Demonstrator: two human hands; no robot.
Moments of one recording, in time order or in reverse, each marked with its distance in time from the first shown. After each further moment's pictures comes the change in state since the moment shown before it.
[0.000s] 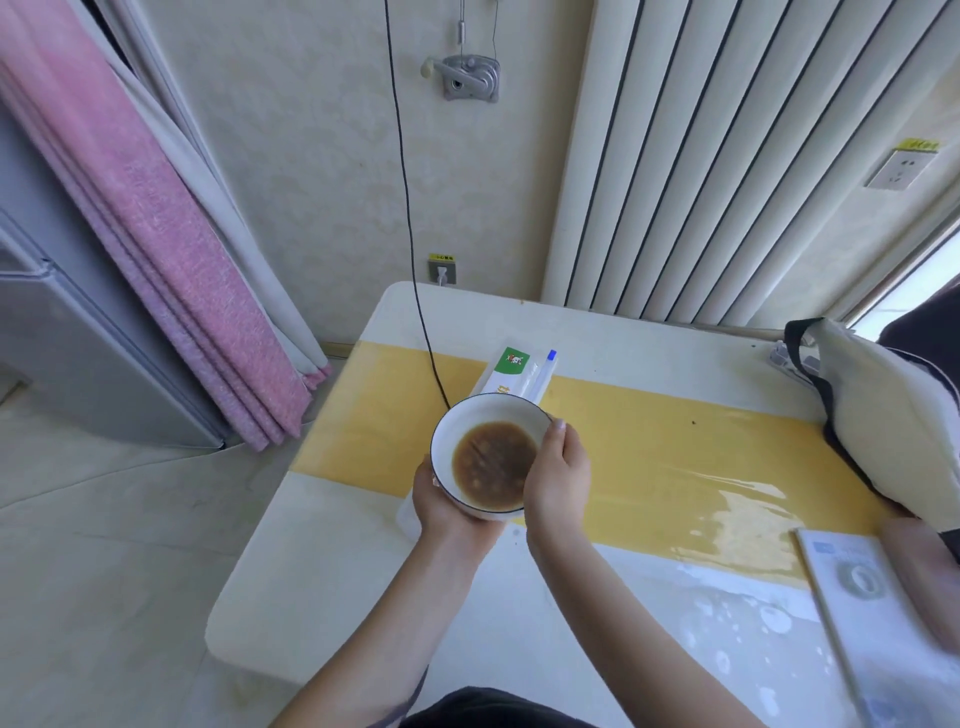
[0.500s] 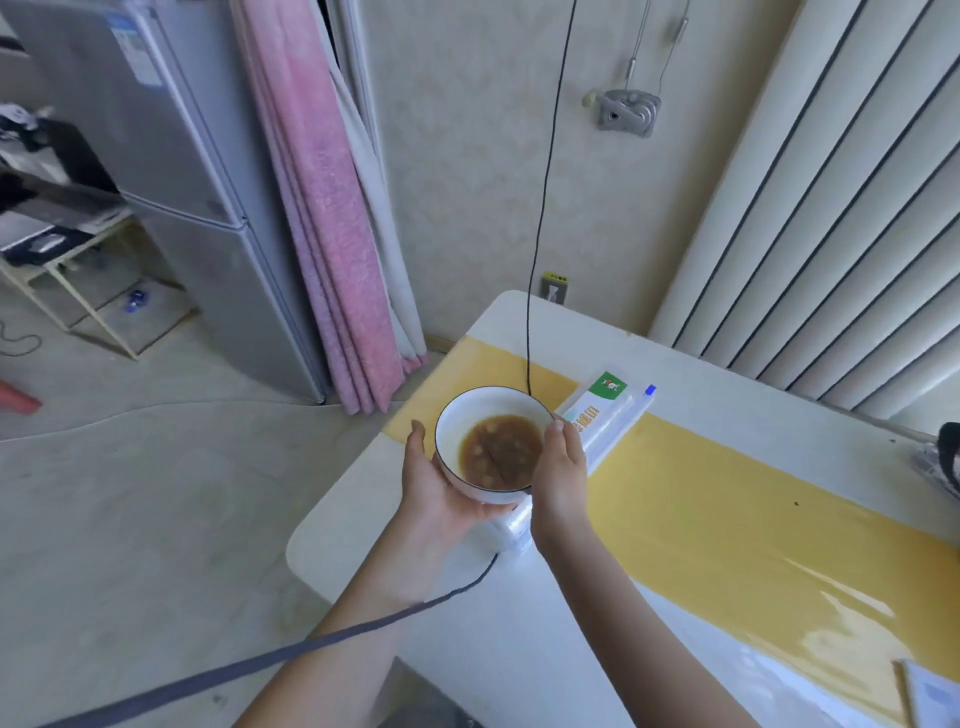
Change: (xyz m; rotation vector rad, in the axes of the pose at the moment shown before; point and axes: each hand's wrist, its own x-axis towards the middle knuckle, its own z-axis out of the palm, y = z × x) left_hand -0.038 0.066 -0.031 0.079 -0.048 0.118; right_hand -0.025 0.002 0.040 -0.004 -0.436 0.059
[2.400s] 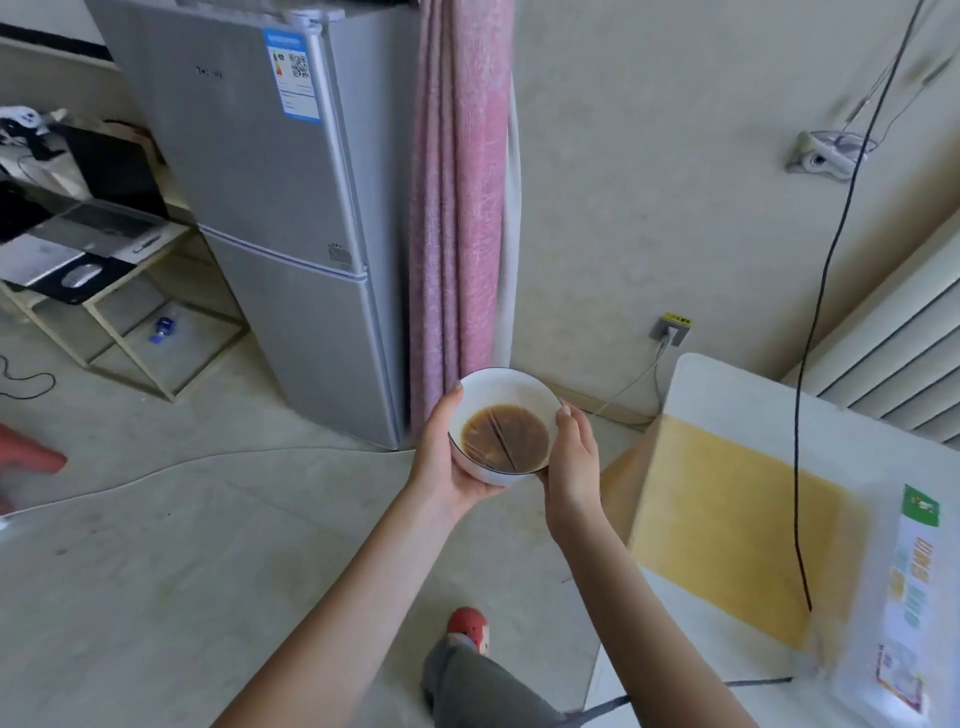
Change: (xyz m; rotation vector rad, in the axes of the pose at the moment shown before) left_hand 0.016 0.423 -0.112 0.223 0.054 0.064; right_hand 0.054 0.003 0.431 0.079 0.034 0.002
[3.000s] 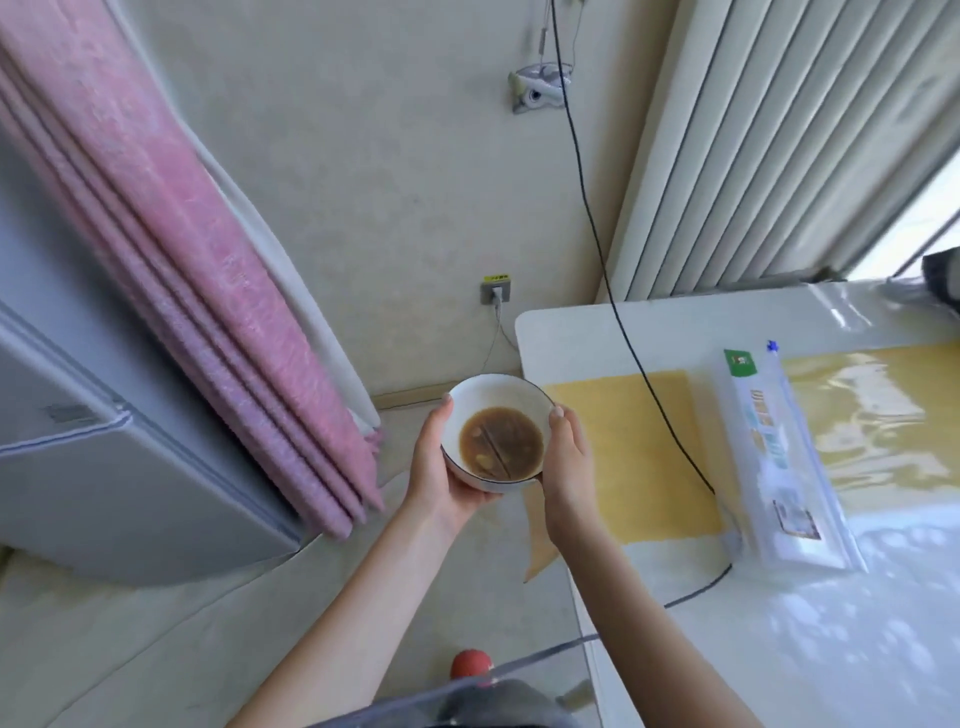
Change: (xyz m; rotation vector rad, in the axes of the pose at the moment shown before) left_hand 0.099 -0.037 0.095 0.381 -0.201 -0.278; right_hand 0.061 -0.019 -0.076 0.153 0.459 -0.027
